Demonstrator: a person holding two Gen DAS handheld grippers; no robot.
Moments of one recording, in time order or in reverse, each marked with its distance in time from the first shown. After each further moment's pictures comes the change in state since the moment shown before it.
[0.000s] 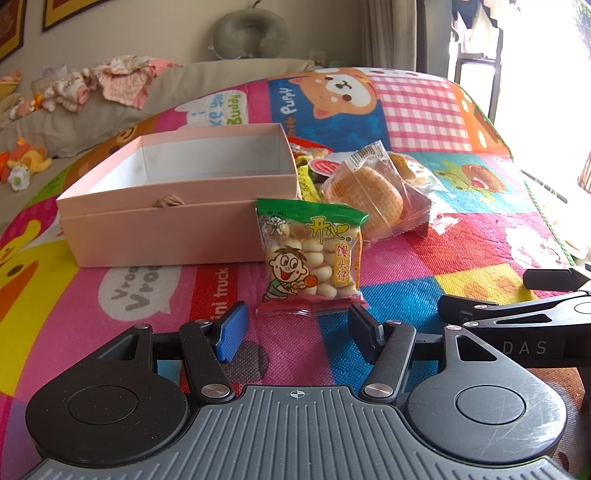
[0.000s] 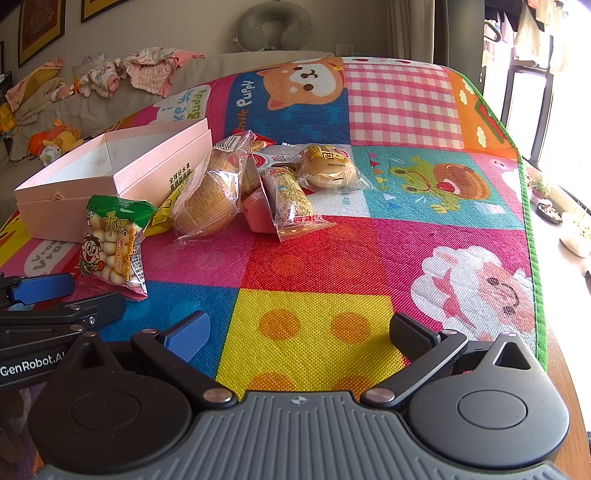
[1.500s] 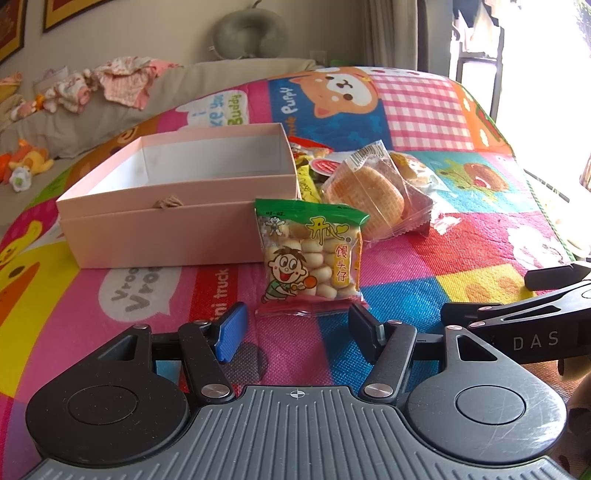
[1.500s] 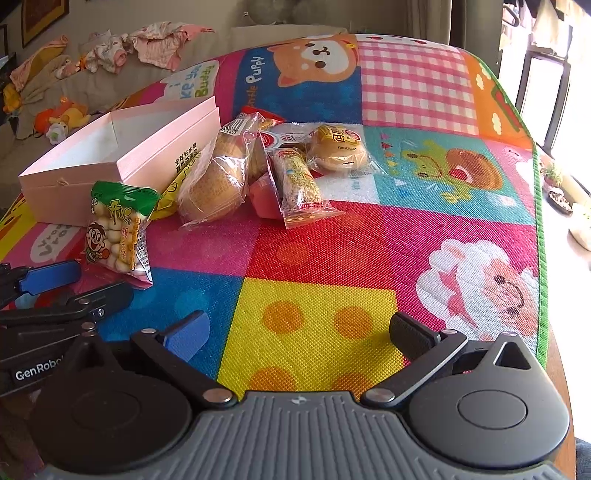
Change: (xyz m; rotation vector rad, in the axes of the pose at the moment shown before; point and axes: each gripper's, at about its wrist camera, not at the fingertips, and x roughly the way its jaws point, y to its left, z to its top) left arm -0.002 -0.003 -0.001 0.002 0.002 0.004; right arm 0.004 -0.003 0.013 -0.031 0.102 0.031
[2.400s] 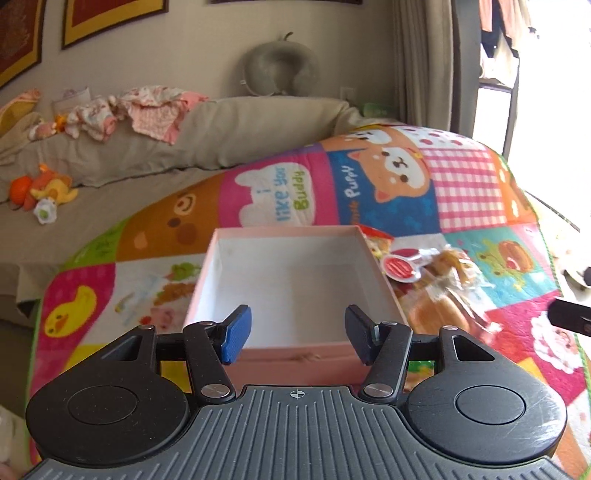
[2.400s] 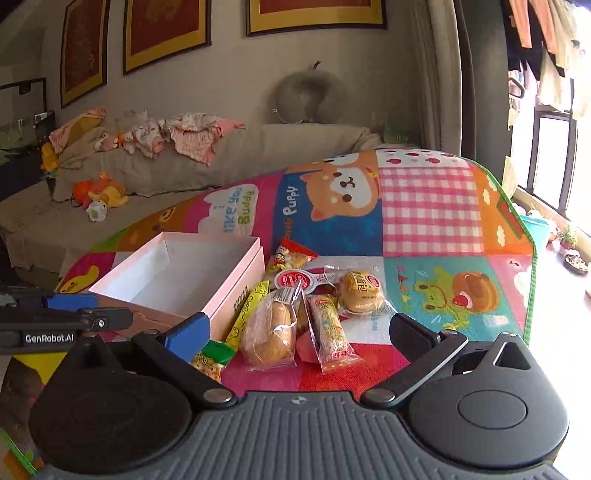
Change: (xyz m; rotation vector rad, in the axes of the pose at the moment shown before) left arm -0.036 0.104 0.120 -0.008 -0.040 0.055; right arm -0.093 0.008 0.069 -0.017 -0.285 0.102
